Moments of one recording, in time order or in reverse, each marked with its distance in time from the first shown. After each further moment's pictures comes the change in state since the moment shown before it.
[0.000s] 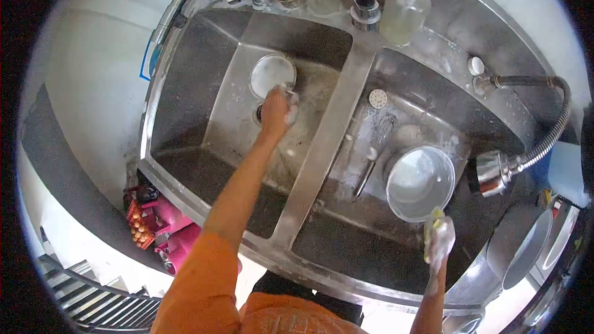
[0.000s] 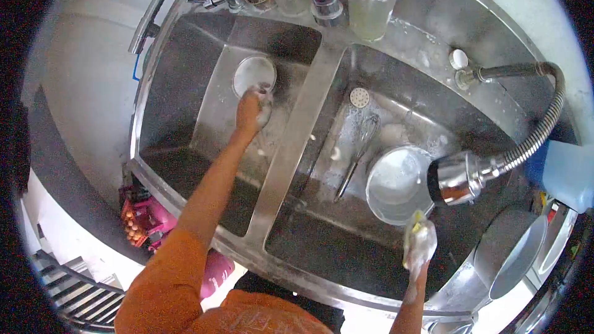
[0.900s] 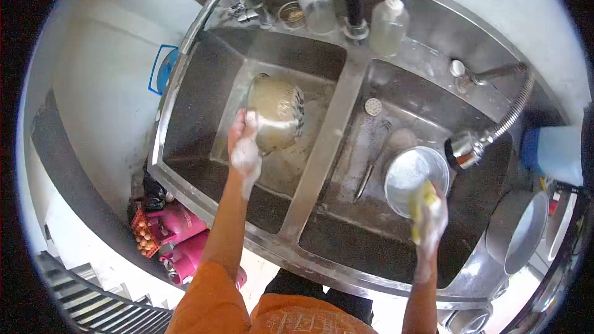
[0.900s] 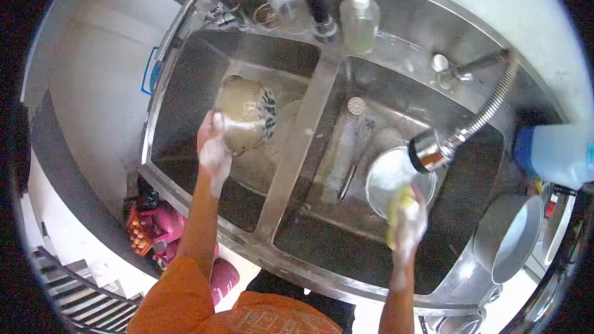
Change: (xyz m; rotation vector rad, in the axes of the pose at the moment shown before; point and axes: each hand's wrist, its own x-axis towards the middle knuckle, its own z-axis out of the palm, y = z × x) left_hand -0.035 0.145 -0.163 -1.107 0.162 -0.470; right_hand -0.016 -0.090 0.083 0.139 0.064 -0.265
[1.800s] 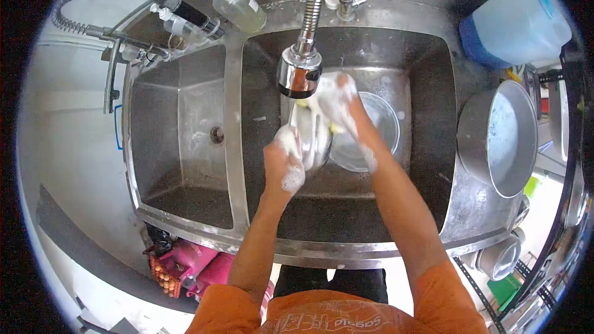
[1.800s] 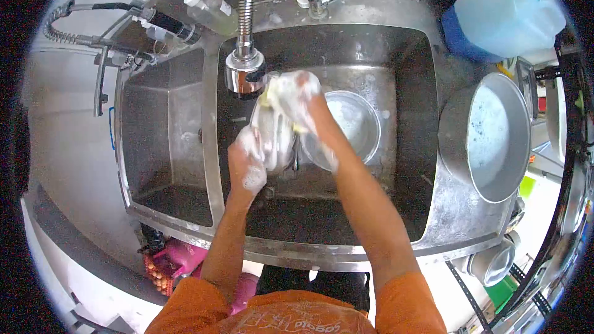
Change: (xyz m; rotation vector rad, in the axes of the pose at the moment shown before) left_hand -0.134 -0.098 0.161 0.757 -0.478 0.432; right_hand 0.125 0.020 0.022 0.499 -0.540 0.353
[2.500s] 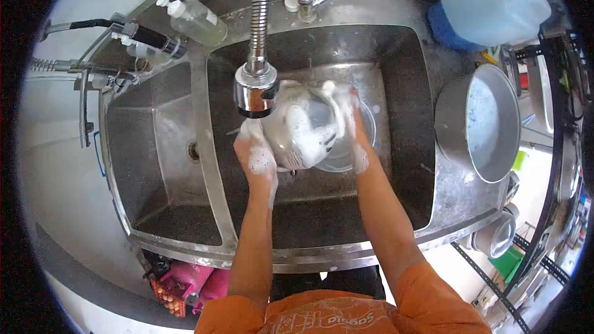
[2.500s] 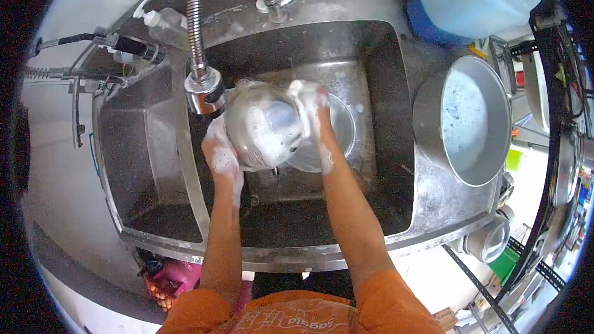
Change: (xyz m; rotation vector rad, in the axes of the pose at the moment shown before) left_hand 0.032 0.017 0.029 -0.645 0.238 -0.387; right_hand -0.029 0.009 -0.042 0.099 0.537 -0.153
